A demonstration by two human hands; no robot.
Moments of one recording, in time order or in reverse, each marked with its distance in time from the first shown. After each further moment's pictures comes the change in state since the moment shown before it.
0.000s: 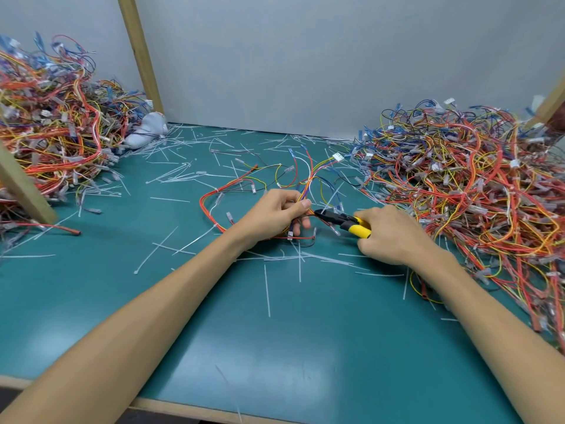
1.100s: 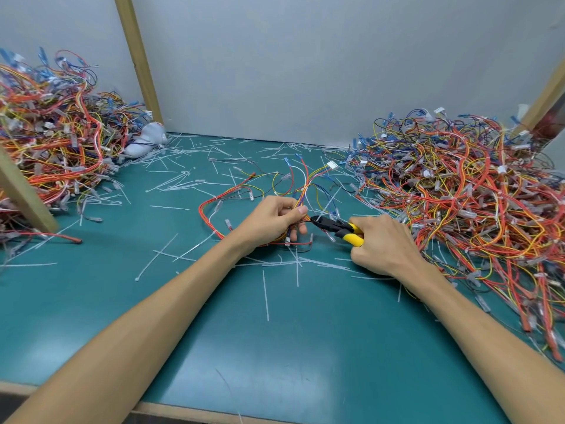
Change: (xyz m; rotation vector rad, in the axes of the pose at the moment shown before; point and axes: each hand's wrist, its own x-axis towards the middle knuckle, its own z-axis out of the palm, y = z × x) left_hand -0.003 0.006 0.000 0.001 0.003 -0.012; right_hand -0.010 -0.007 0.011 0.020 0.172 0.010
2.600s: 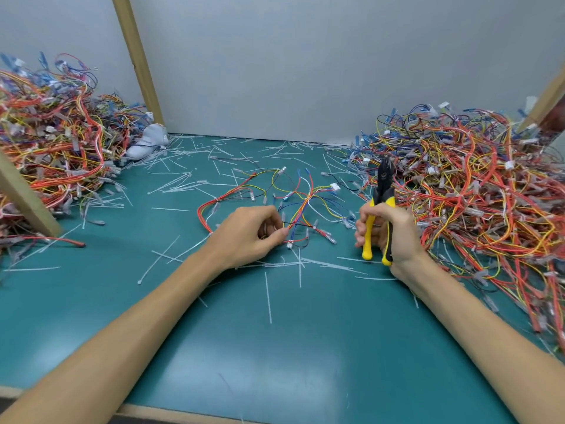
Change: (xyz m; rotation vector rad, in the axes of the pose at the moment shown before) left_hand -0.036 -0.013 -0.031 0.701 0.149 0.253; right_hand -0.001 -0.013 -0.007 1.582 0.048 0.371
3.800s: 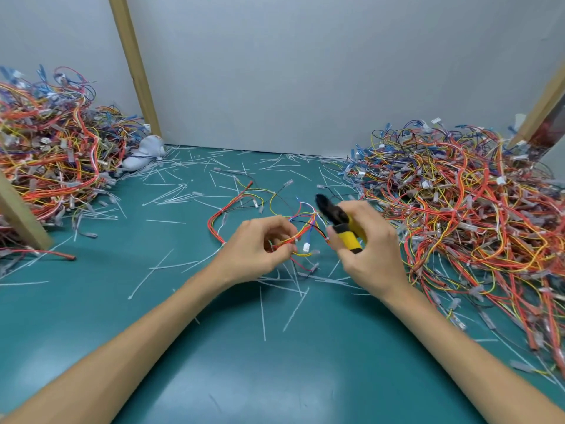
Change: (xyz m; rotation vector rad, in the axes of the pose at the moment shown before) left_hand 0.002 0.034 0.002 -0.441 -0.022 -0.101; right_hand -0.012 0.004 0.023 -0.814 0.088 -0.883
